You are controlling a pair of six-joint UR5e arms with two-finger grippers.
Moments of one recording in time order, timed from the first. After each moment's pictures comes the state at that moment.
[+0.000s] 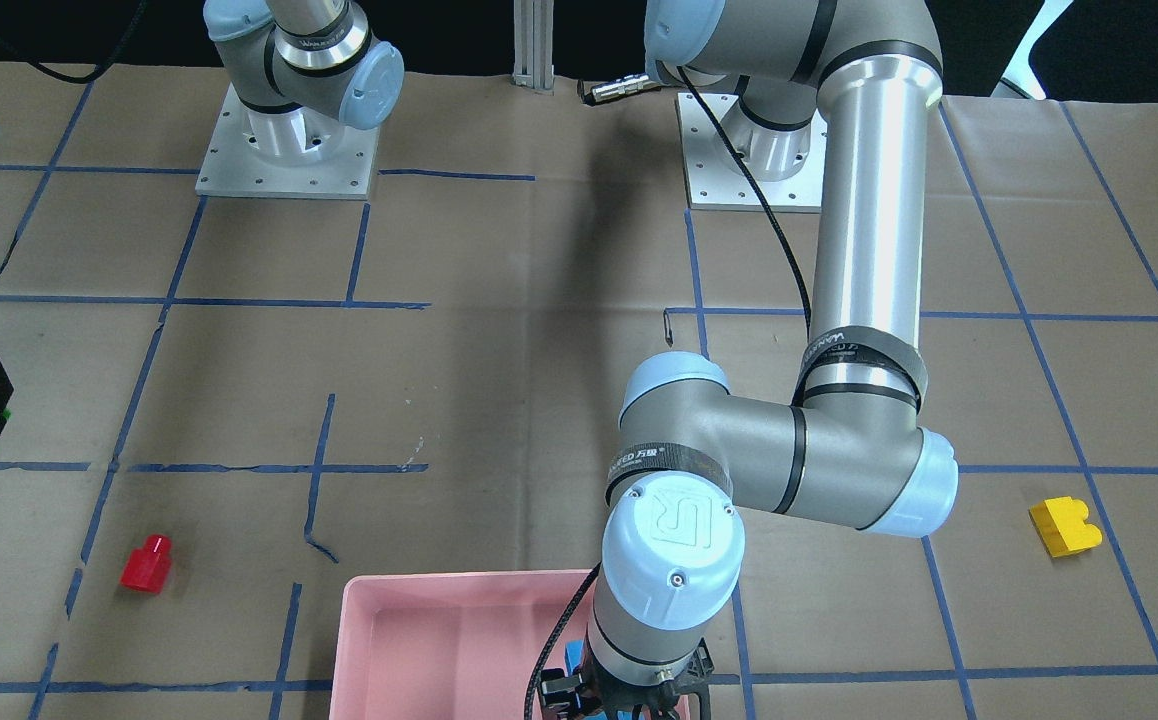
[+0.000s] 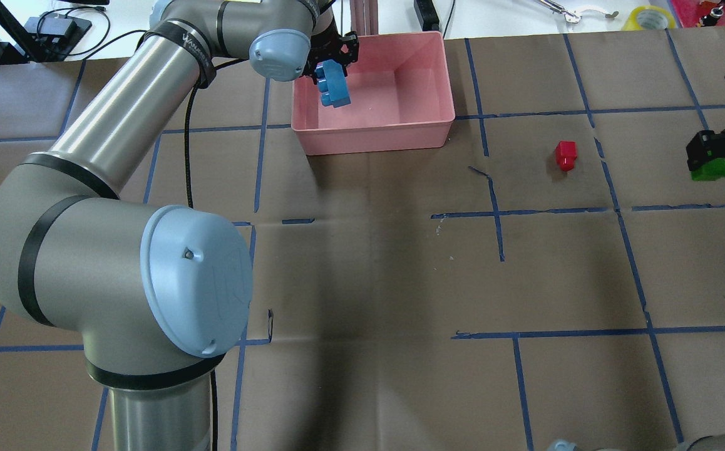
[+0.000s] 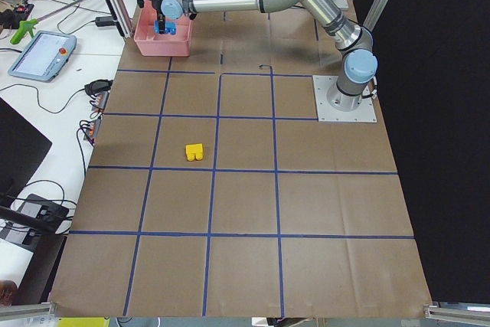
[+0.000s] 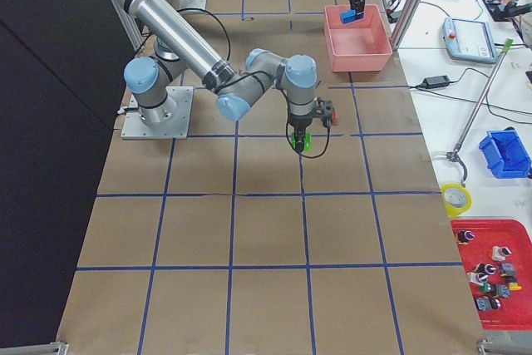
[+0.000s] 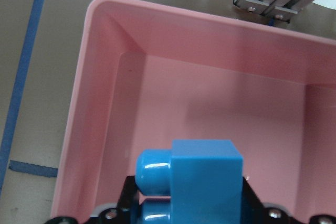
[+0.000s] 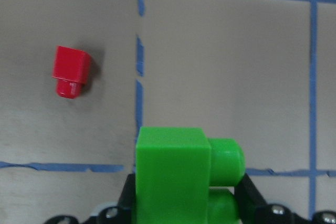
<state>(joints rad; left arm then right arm) -1.76 -2.44 -0.91 -1.13 1.60 -0.38 1.13 -1.37 1.79 -2.20 -1.52 -0.53</state>
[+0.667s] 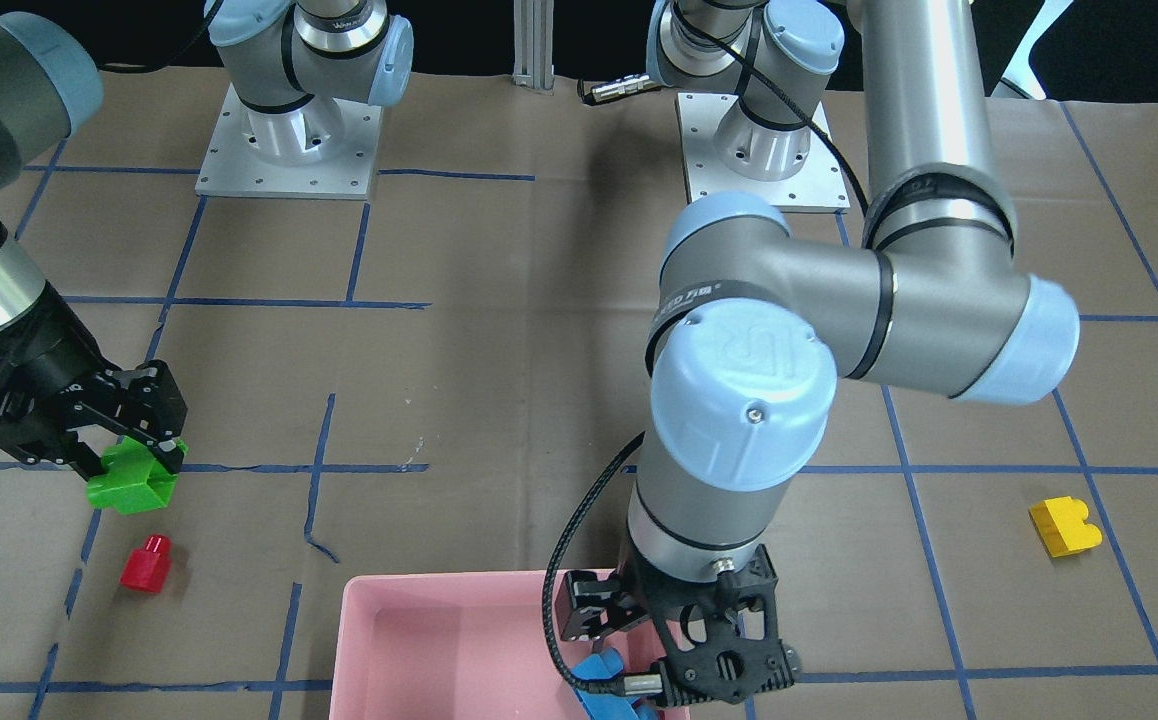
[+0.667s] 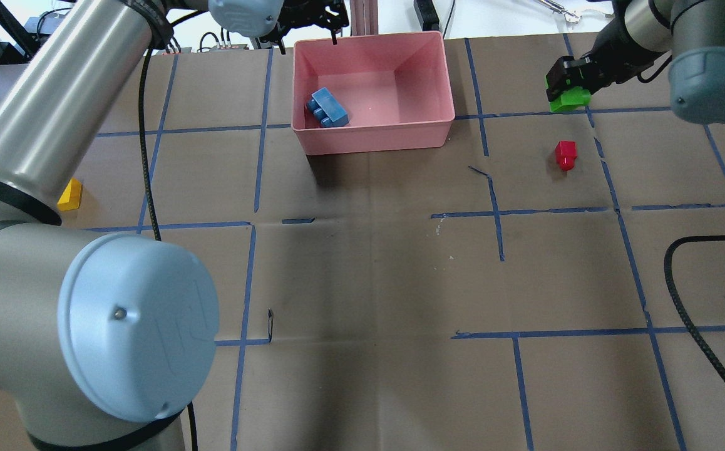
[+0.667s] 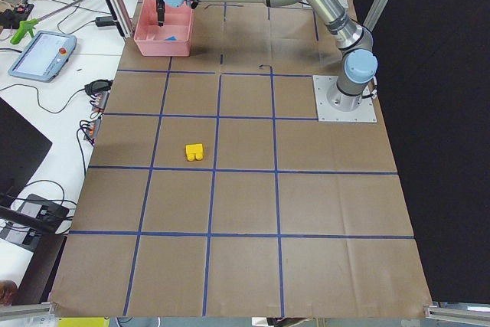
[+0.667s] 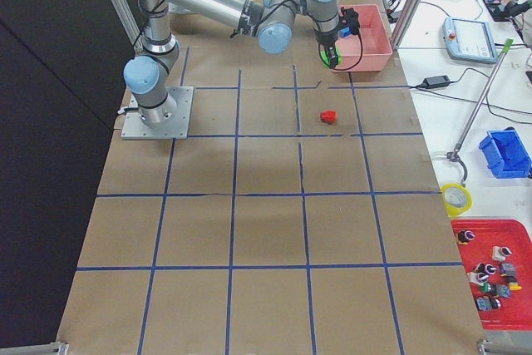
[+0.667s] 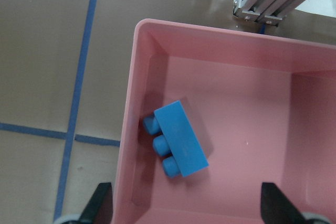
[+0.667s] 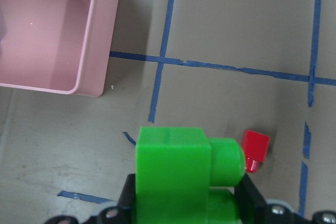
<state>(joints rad) -1.75 -2.24 -0.91 -1.38 1.60 -0.30 1.39 -1.35 1.61 -2.07 -1.36 -0.29</state>
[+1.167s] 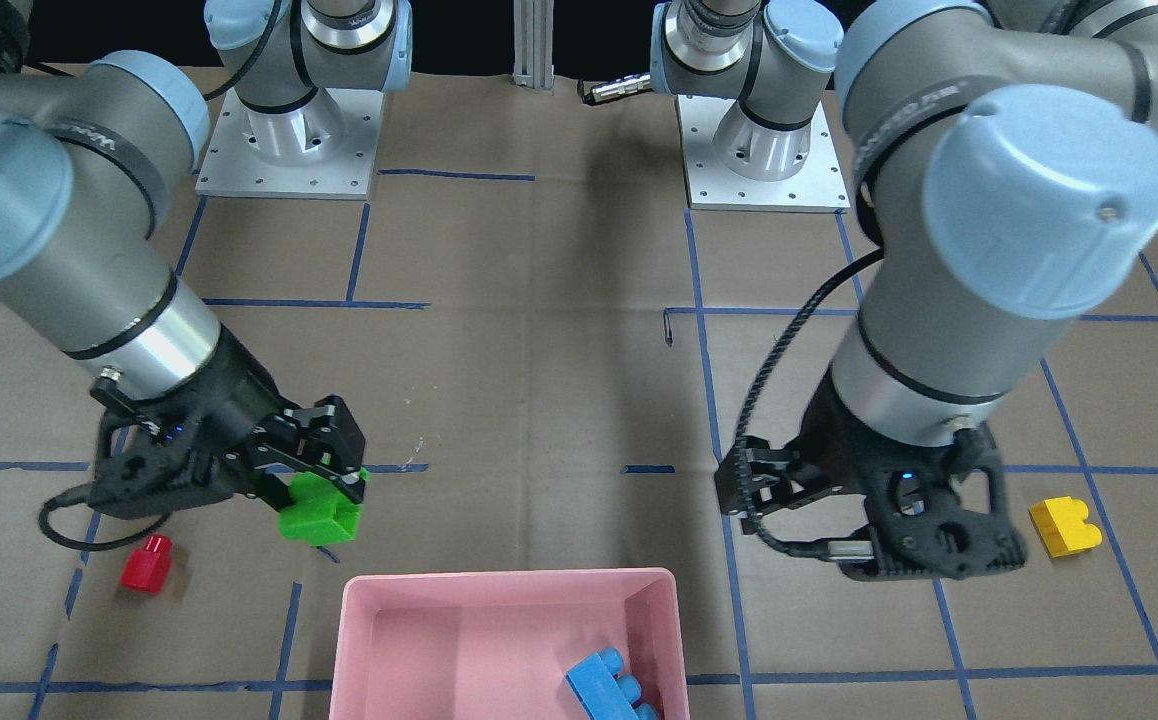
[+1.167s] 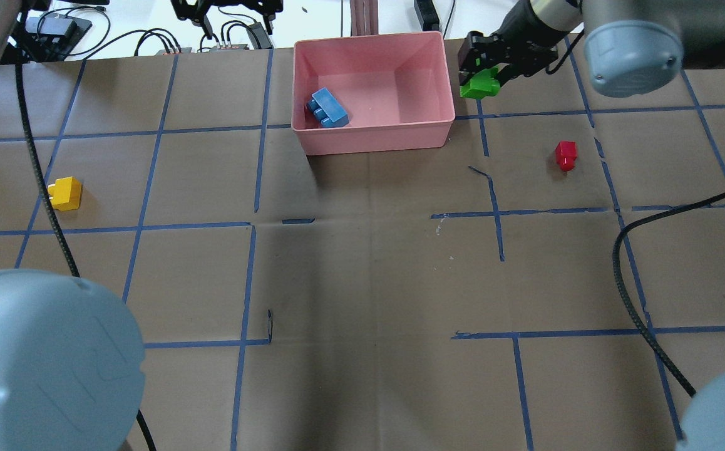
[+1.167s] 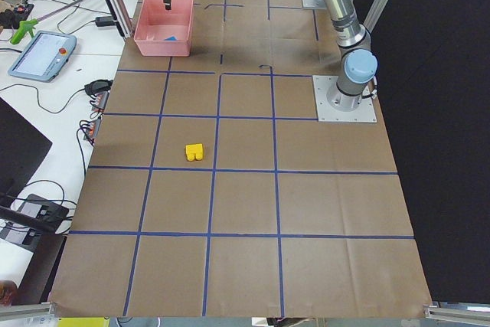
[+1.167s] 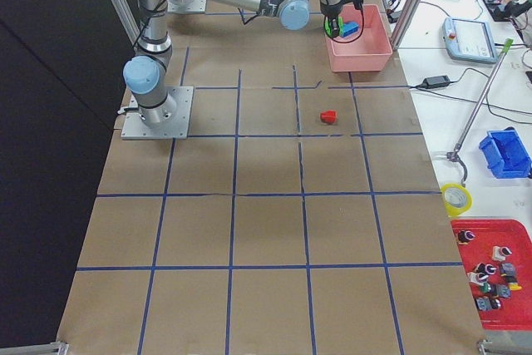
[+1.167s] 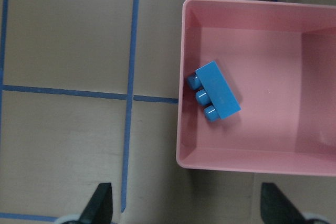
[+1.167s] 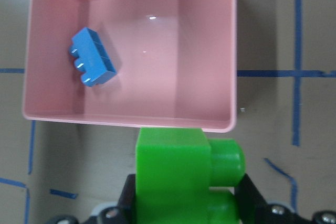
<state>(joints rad) -1.60 -2.08 -0.97 -1.58 1.61 -0.04 1.59 -1.21 1.44 -2.04 -1.22 0.02</state>
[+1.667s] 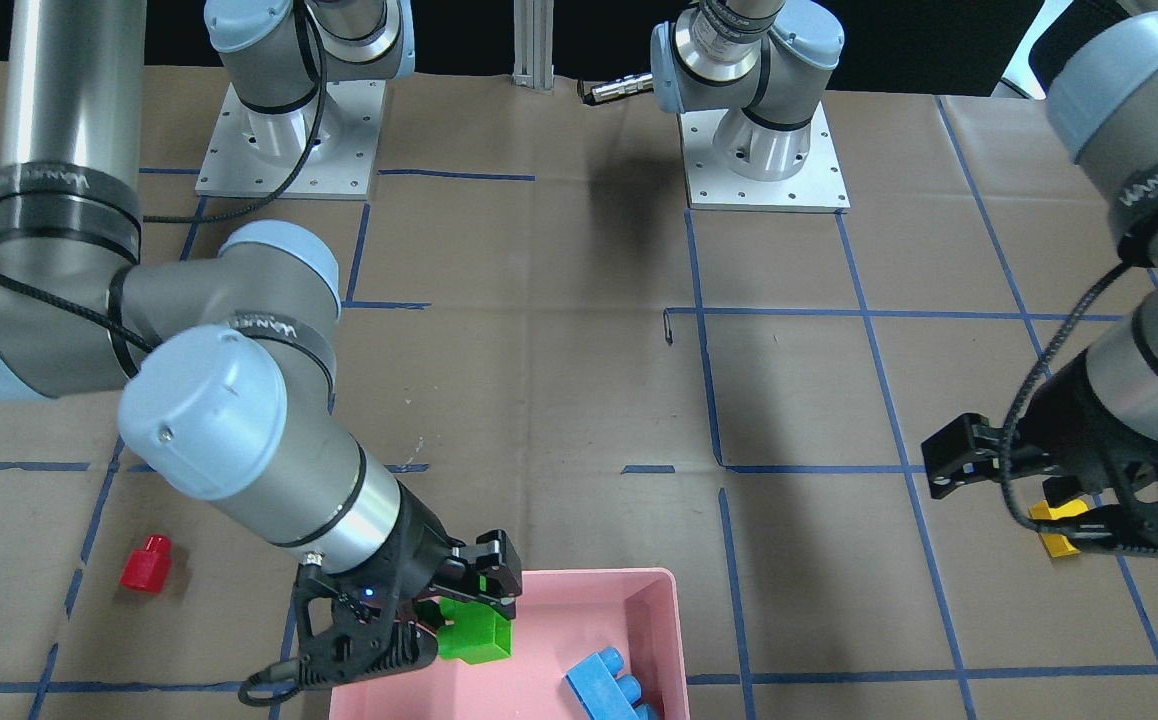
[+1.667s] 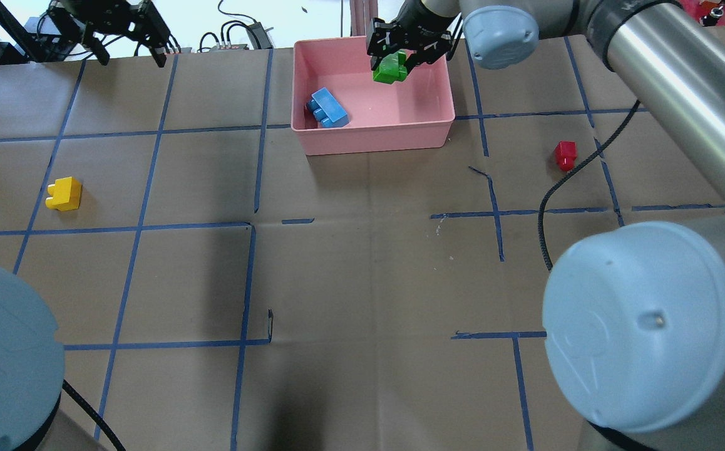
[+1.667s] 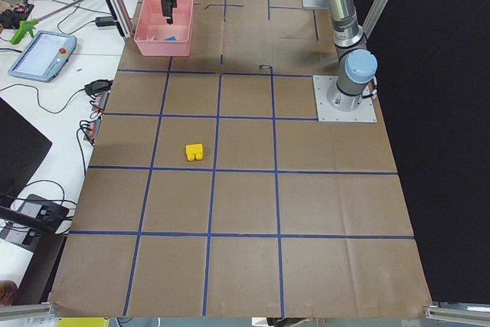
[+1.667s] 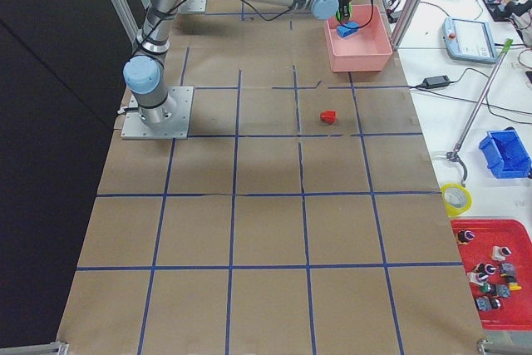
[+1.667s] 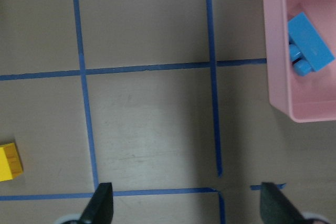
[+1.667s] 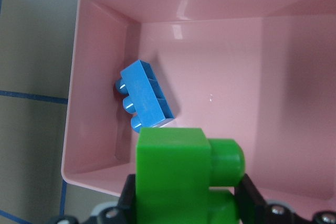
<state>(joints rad) -1.37 -2.00 -1.12 -1.58 1.60 0.31 1.72 -0.90 1.11 -2.04 -1.21 0.10</state>
